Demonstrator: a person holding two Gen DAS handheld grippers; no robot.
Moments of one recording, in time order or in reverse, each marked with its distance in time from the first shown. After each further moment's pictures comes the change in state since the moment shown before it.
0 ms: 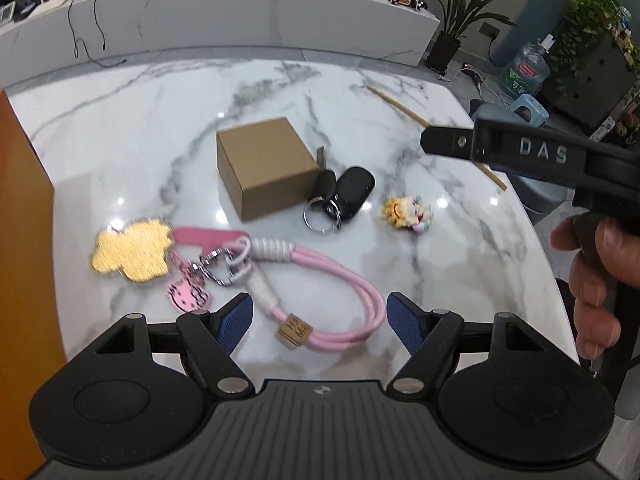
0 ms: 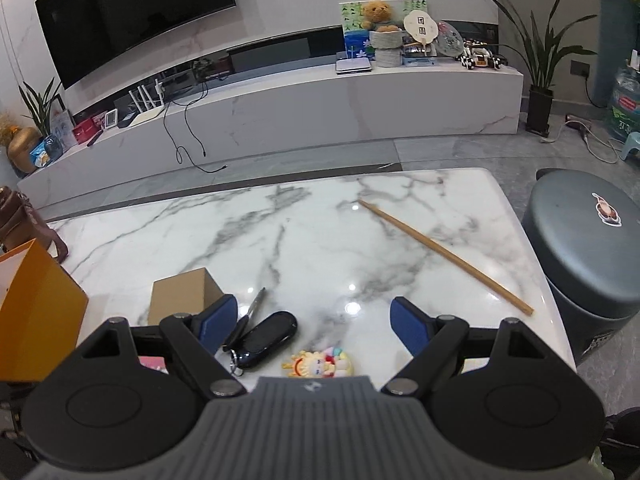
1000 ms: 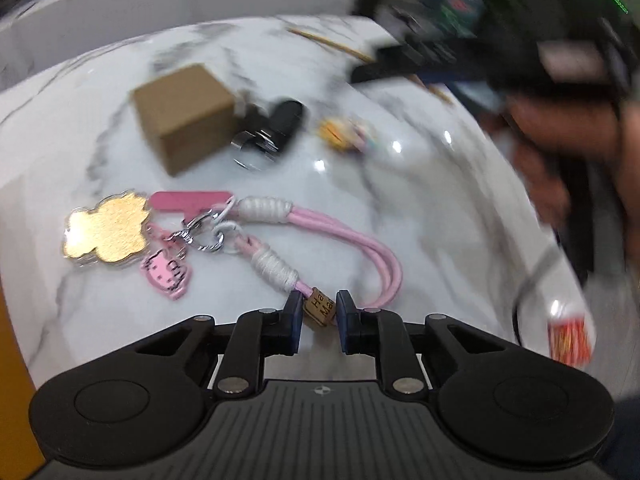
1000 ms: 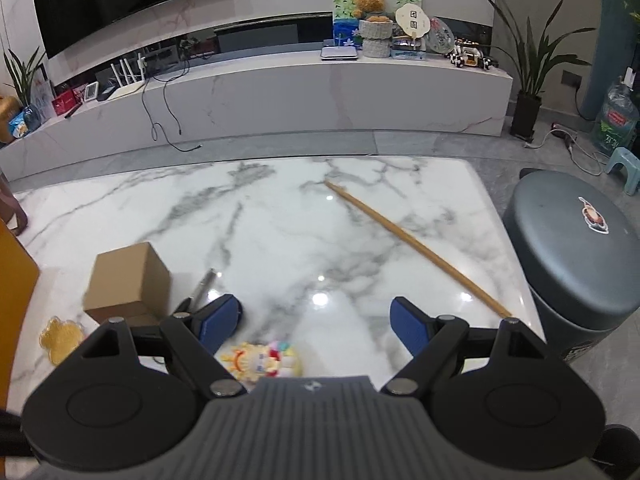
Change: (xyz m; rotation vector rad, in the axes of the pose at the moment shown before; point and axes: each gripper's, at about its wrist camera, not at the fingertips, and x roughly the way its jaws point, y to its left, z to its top) left arm 0.018 -0.021 -0.035 0.256 0.110 -0.104; right arm 0.027 -0.018 -0.008 -0.068 0.037 -0.089
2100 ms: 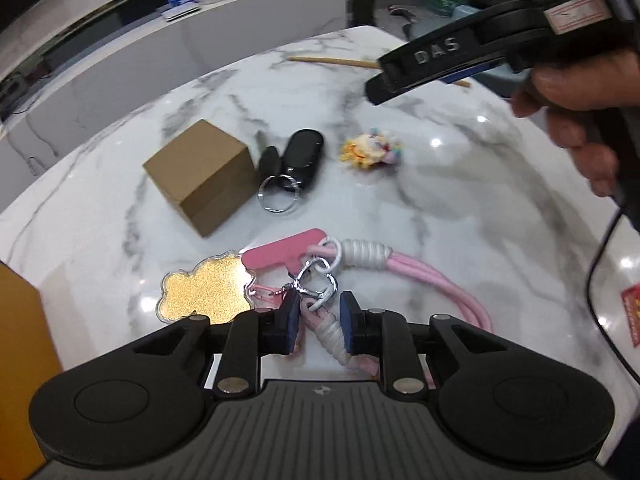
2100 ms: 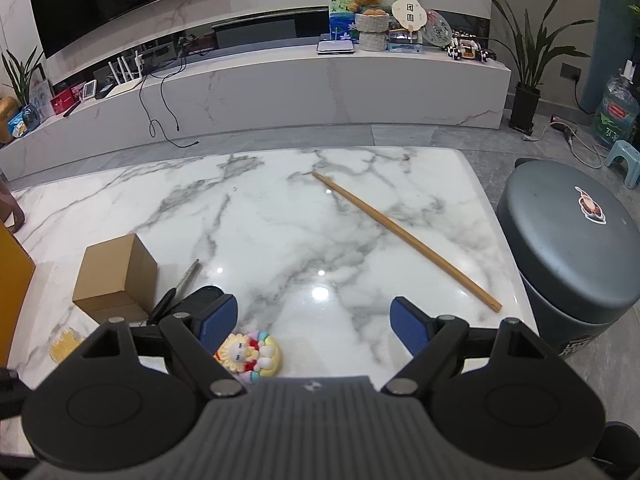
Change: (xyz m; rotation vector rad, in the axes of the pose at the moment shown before) left arm 0.005 -0.011 0.010 0.176 -0.084 0.215; right arm 0.002 -0.009 -0.004 0.005 0.013 0.008
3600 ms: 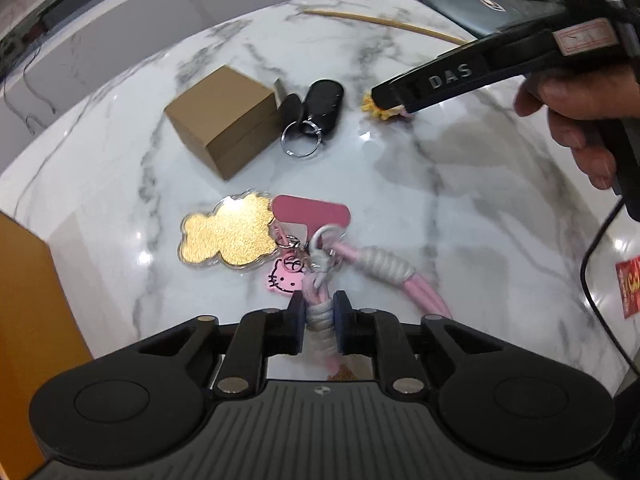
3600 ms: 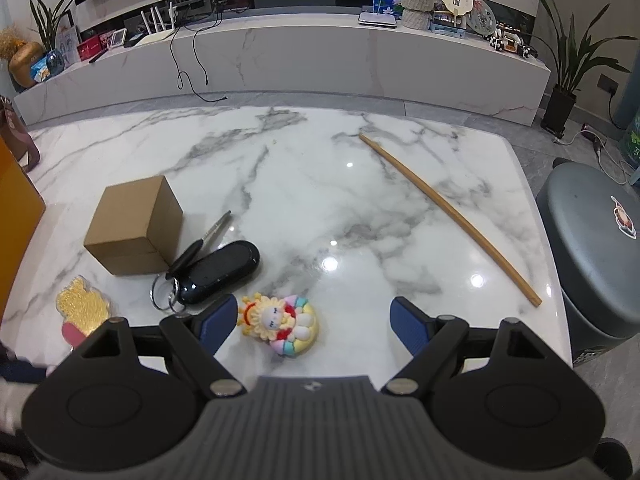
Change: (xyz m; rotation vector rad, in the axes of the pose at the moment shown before) left arm -0.006 0.015 -0.005 -0.036 0.156 -0.010; right arm 0.019 0.023 -0.009 -0.131 0.107 0.041
